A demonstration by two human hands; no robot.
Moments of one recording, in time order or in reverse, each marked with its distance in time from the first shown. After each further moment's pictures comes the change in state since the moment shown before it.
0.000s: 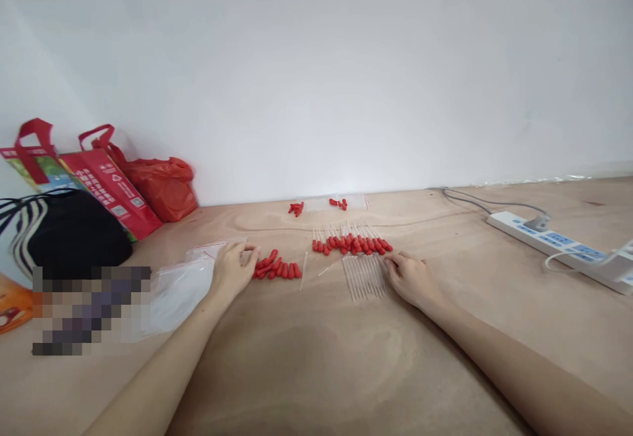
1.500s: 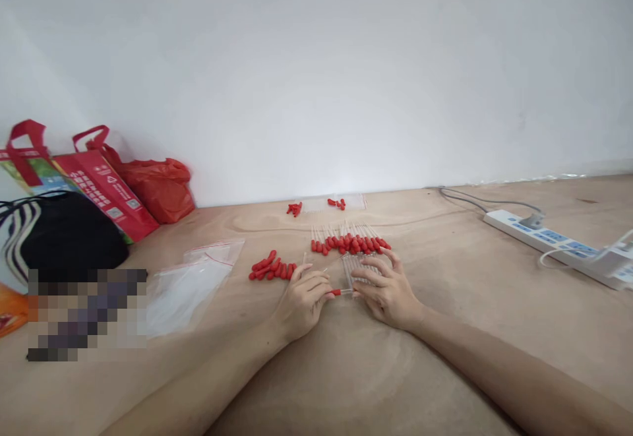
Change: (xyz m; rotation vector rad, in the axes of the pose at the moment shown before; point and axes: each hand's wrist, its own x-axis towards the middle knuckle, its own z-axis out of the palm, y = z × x) left_hand -0.064 0.094 0.033 -0.441 -0.027 0.808; right_hand -0.015 -0.035 0.006 0.078 0.453 -0.804
